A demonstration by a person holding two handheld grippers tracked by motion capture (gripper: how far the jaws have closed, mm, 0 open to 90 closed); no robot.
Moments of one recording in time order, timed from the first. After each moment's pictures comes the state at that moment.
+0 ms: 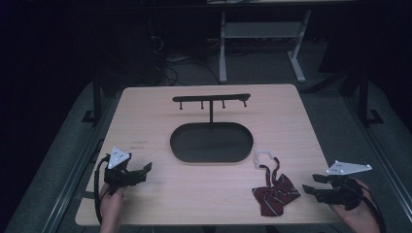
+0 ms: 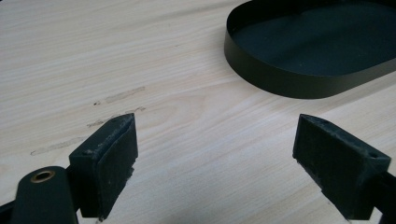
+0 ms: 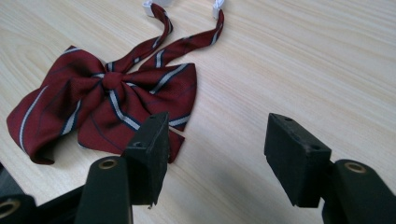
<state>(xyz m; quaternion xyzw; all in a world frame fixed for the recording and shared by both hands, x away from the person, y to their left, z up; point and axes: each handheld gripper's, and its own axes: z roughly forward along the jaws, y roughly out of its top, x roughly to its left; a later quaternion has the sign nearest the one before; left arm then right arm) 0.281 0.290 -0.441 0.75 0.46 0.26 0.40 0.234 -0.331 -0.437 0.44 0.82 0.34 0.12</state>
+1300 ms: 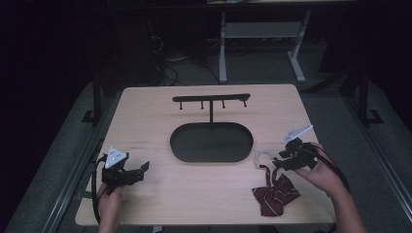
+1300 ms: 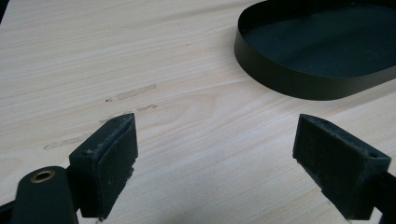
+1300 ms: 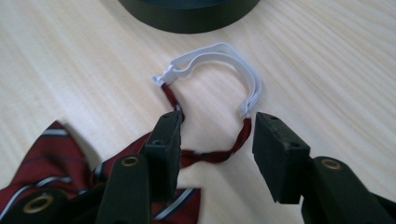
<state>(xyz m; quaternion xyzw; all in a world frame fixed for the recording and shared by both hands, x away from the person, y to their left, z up) 0.282 0.297 -0.442 0.74 0.48 0.26 0.40 0.337 -0.247 -0.415 0.35 0.90 0.25 0.08</state>
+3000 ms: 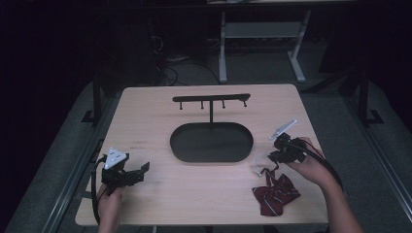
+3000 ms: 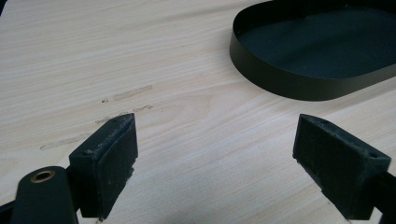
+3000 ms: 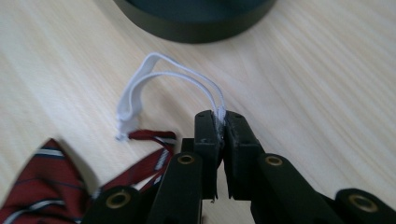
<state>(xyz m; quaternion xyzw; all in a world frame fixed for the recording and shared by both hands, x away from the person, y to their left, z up) 0.279 0.295 -0.440 0.74 0.48 0.25 0.41 0.353 -0.220 -0.413 0.34 0.91 0.21 0.08</state>
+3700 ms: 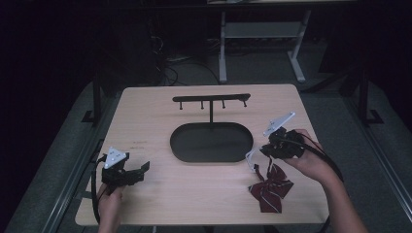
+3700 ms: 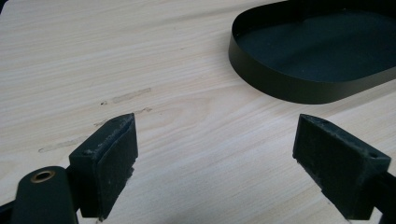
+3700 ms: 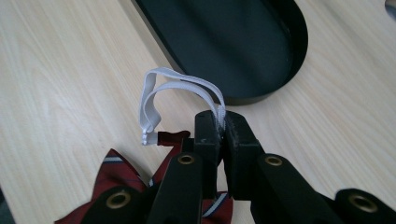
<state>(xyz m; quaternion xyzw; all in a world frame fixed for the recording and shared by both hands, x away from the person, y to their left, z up) 0.281 0.295 -0.439 0.73 0.48 0.25 0.41 0.332 -0.191 -0.352 0.27 0.92 0.25 0.11</state>
